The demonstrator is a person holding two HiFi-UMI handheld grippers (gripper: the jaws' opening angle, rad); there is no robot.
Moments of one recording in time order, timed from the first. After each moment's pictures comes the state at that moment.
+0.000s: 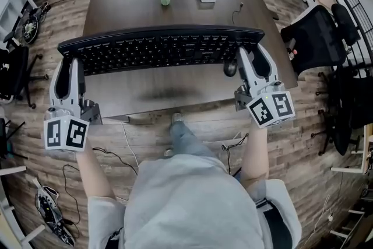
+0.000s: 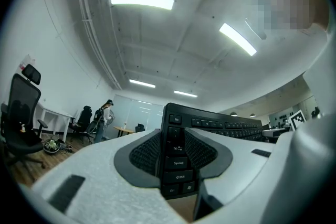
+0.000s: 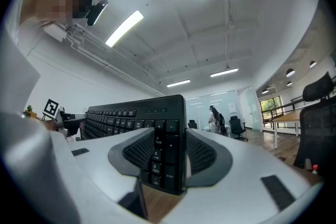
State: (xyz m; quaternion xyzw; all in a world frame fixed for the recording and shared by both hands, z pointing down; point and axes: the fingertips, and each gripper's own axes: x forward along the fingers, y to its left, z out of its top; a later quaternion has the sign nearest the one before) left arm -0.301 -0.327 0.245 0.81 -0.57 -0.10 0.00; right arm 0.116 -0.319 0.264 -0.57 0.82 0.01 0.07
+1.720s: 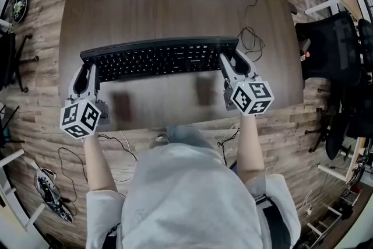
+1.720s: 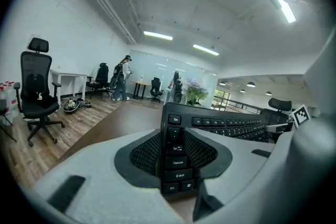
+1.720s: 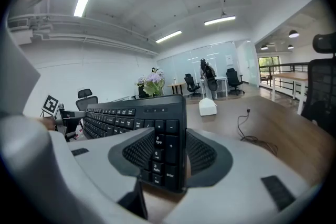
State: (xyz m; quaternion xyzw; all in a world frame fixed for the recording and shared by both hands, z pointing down) left arm -0.266 -0.434 0.469 0.77 -0.61 0.06 0.19; right arm 0.150 -0.441 0.482 -0.55 0.81 -0.19 -0.09
